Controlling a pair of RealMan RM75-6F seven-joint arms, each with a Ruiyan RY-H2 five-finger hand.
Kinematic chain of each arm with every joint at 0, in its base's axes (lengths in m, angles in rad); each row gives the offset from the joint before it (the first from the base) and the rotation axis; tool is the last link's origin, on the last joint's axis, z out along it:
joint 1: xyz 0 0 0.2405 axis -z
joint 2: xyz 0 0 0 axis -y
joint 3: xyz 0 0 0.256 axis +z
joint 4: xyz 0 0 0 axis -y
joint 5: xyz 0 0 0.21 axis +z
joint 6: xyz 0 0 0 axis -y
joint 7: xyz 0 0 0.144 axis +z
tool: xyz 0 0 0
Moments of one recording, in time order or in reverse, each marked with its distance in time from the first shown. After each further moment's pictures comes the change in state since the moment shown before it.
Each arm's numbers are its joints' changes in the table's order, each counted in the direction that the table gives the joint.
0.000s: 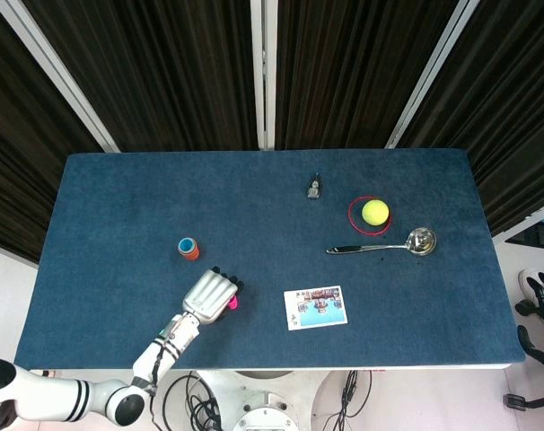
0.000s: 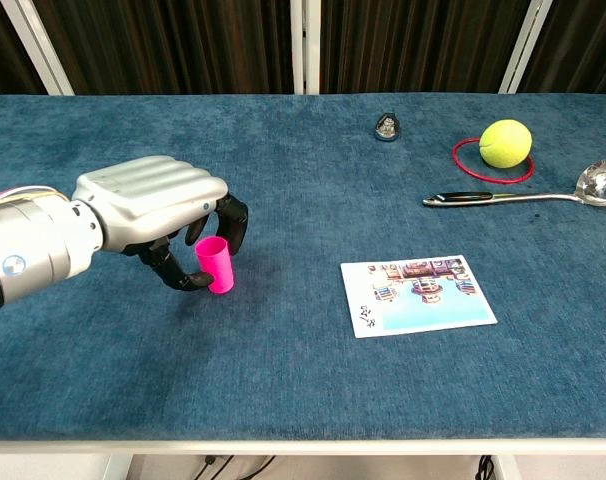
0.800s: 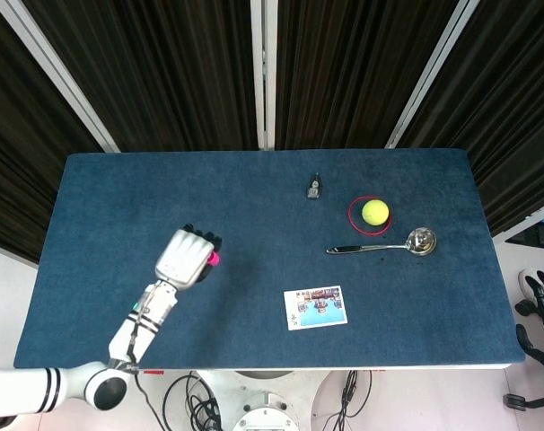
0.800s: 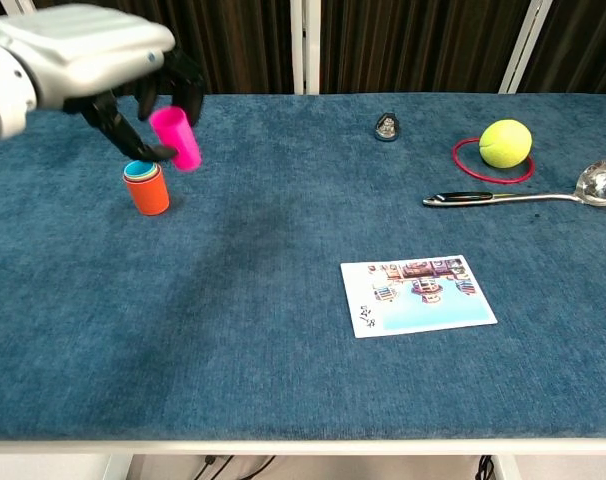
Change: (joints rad) left arm 0.009 -0.205 -0.145 0.132 -0.039 -0.085 0.046; right arm 0.001 -0.012 0.002 0.028 -0.015 -0.019 -0.021
